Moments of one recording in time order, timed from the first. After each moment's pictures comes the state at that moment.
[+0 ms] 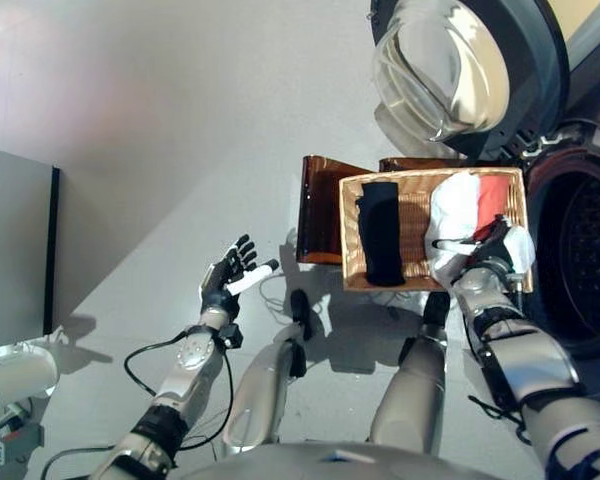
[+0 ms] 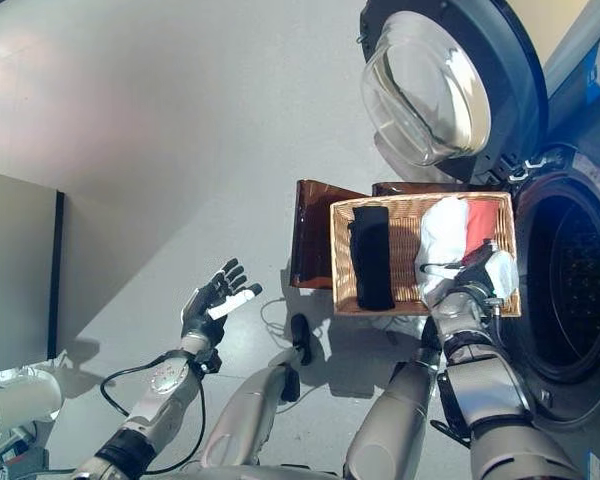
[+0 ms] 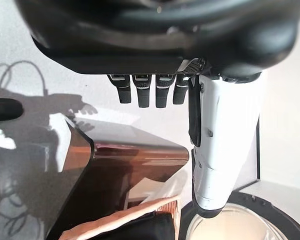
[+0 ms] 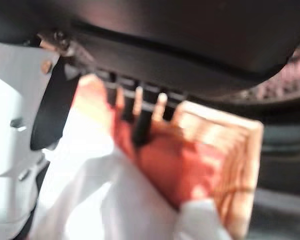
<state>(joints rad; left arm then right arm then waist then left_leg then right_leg) -0.09 0.26 -0.40 0.47 -0.61 -0.27 0.14 -0.70 -0.44 0.21 1.35 -0.05 -0.03 -0.65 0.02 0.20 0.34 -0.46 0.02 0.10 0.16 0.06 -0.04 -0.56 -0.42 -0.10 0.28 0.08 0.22</state>
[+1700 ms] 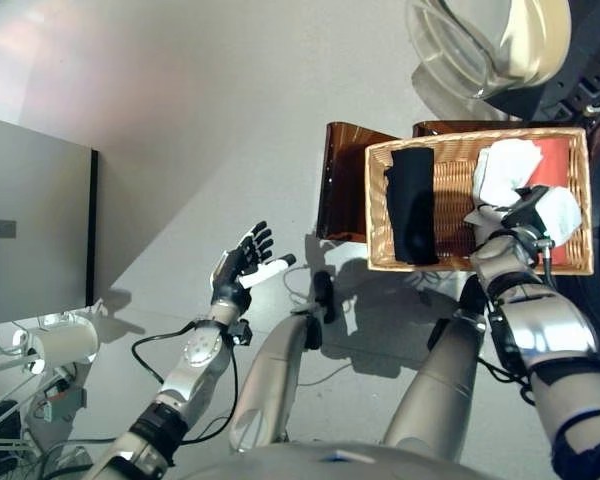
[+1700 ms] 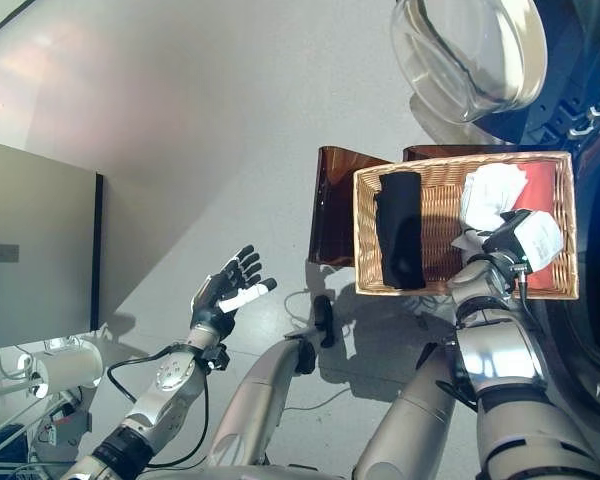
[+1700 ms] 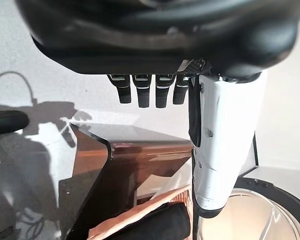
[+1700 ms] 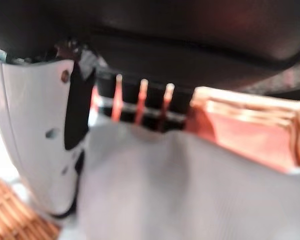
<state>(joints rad) -0.07 0.32 -0.48 0.30 -0.60 -0.27 0.15 -0.90 -0.54 0.17 1.48 -0.11 0.02 -0.69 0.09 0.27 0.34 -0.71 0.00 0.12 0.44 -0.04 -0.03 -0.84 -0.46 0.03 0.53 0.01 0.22</state>
